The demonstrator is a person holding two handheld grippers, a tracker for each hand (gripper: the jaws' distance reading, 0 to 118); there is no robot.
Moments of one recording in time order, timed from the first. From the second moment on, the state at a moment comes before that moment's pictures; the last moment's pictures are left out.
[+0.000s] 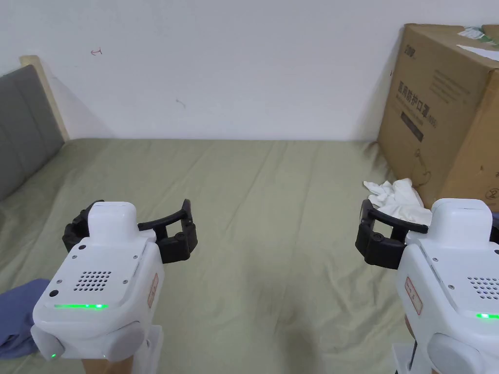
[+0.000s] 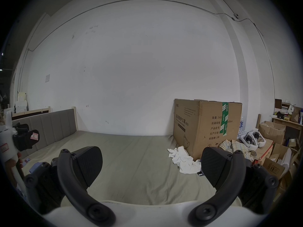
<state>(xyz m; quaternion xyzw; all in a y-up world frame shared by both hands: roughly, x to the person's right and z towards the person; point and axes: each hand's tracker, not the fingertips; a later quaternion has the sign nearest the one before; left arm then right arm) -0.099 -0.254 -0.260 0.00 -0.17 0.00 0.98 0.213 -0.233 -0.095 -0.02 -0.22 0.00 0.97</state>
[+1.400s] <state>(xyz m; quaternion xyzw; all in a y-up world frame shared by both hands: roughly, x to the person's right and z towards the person) -0.102 -0.251 -0.257 0.00 -0.18 0.00 0.98 0.207 -0.209 -0.101 -0.09 -0.25 -0.07 0.96</state>
